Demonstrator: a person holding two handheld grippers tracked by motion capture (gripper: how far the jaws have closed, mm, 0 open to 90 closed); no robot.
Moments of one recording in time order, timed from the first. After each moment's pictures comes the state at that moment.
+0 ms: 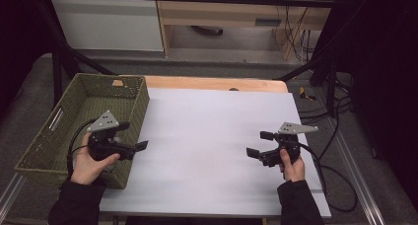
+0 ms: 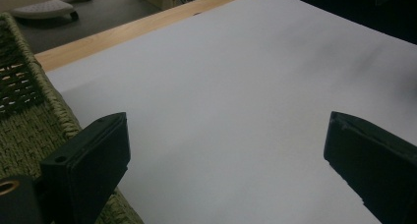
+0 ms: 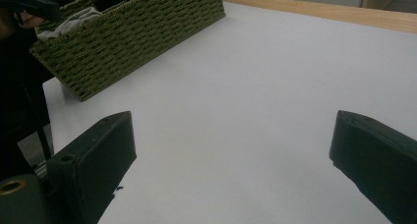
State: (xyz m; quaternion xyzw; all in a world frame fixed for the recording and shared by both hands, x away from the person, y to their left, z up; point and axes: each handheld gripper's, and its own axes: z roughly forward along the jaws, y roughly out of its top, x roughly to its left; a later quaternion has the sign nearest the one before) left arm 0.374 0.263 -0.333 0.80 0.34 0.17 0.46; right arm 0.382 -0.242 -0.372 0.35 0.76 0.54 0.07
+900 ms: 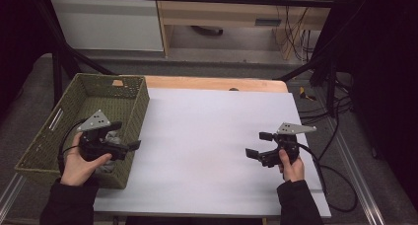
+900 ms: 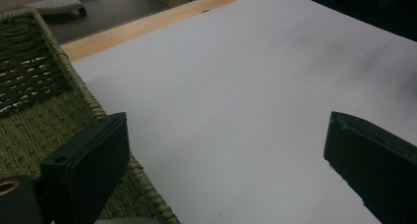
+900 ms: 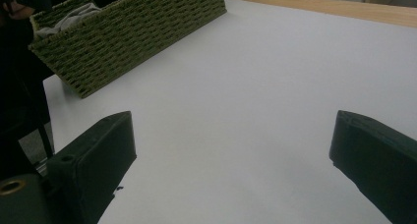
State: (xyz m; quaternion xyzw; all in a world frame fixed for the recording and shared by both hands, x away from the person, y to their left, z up) left arm 0.369 0.279 -0.325 0.80 0.35 0.18 0.46; right arm 0.382 -0.240 -0.374 0.35 0.77 0.54 0.07
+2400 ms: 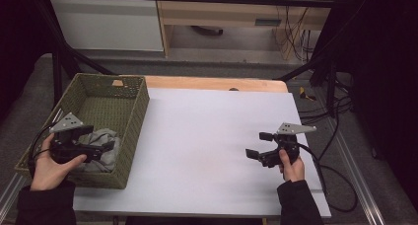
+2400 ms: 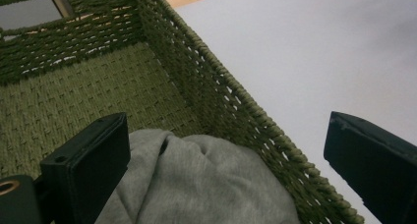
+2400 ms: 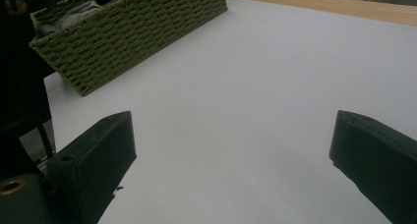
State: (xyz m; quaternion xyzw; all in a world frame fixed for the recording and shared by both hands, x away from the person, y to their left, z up) left arm 0.359 0.339 -0.328 0.79 0.42 0.20 0.40; right arm 0.382 -0.240 -0.374 0.34 0.77 0.53 0.07
